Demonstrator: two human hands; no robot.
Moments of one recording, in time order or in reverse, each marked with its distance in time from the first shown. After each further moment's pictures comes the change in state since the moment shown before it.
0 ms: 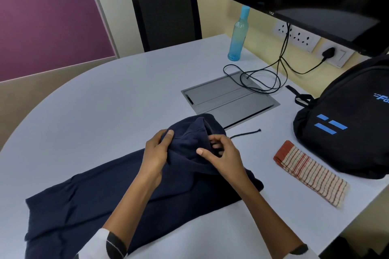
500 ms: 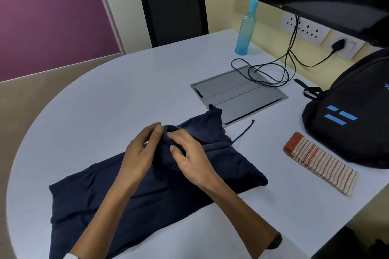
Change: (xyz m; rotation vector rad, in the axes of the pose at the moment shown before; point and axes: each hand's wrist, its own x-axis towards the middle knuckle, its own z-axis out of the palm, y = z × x) left_hand -0.052 0.023 -0.076 0.376 -0.015 0.228; right_hand -0.039 -0.064 0.088 0.053 -0.226 -0.367
